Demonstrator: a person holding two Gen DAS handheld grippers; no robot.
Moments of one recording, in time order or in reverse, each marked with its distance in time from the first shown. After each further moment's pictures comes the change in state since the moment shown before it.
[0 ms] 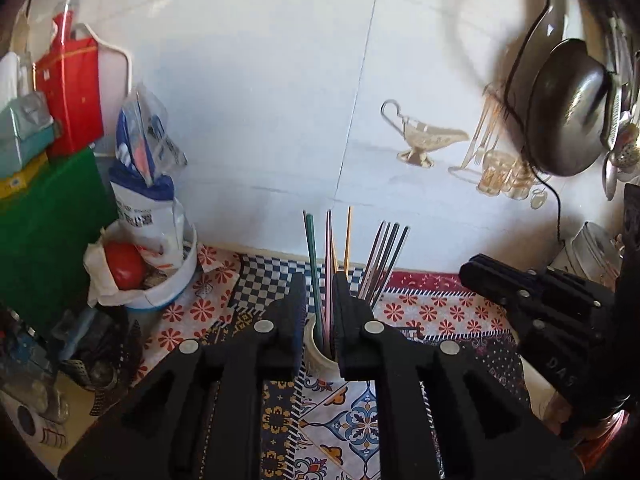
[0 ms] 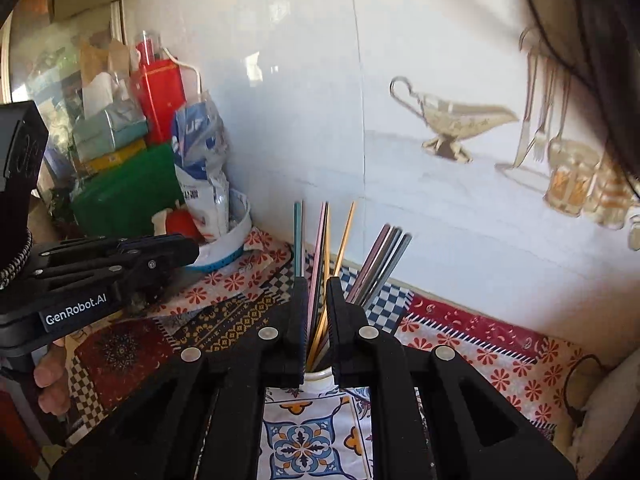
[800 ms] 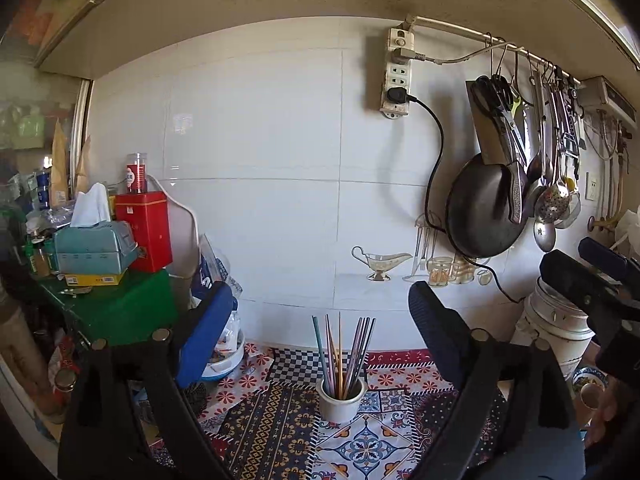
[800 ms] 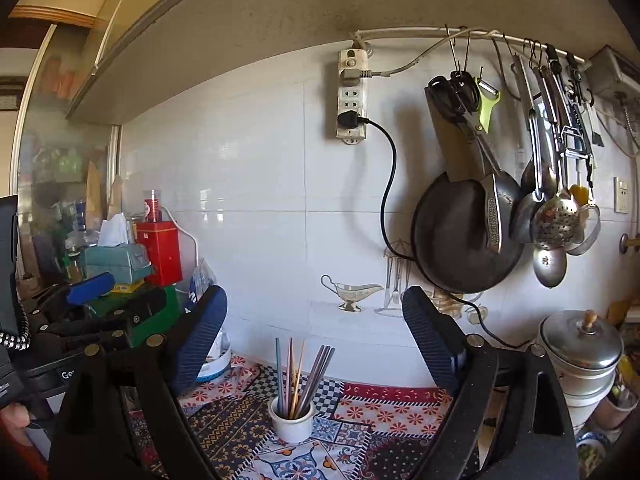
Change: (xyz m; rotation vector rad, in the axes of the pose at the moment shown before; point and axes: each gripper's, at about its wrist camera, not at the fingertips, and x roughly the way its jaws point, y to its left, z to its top) left arm -0.210 -0.034 -0.032 0.087 -0.437 0.063; right arm -0.232 0.082 -0.011 0.028 -0.503 -0.317
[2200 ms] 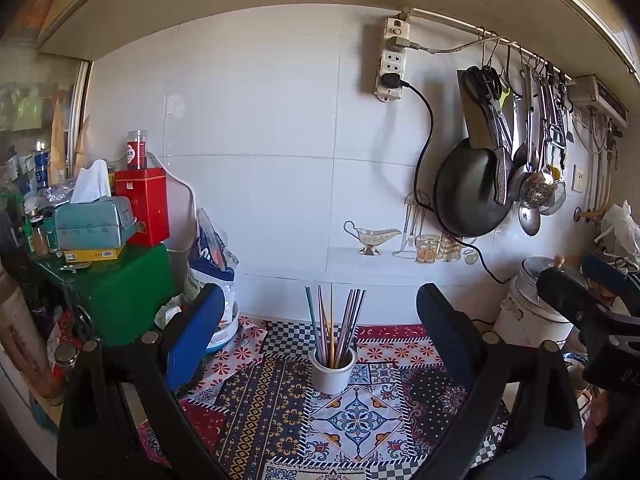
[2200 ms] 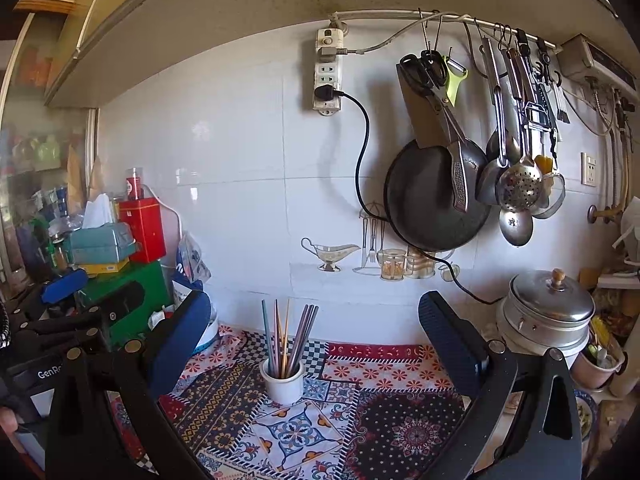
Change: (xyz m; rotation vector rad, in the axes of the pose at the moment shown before) left arm -0.026 0.005 -0.019 -0.025 0.067 -0.037; right arm -0.029 0.006 -0.014 0.036 0.101 -0.090
